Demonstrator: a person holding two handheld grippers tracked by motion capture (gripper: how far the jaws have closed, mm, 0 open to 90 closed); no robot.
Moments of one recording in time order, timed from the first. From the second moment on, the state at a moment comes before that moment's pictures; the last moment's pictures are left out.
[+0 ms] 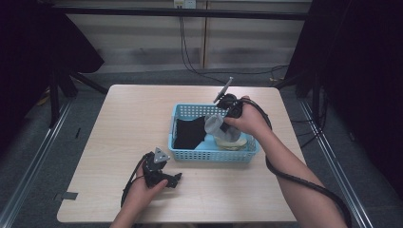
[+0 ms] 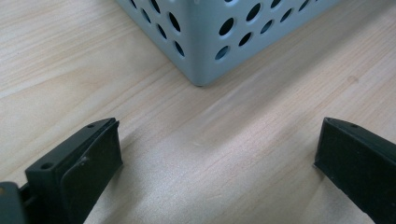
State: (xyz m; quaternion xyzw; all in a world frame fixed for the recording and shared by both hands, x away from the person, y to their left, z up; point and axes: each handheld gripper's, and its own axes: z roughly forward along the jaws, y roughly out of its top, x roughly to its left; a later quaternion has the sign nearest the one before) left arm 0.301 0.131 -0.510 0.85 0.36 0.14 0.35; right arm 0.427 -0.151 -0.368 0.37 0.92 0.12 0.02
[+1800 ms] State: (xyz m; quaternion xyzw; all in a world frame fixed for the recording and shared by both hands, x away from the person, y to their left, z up) left arm 0.301 0.131 -0.510 0.85 0.36 0.14 0.35; right arm 0.415 -0.309 -0.319 0.49 0.86 0.11 0.06
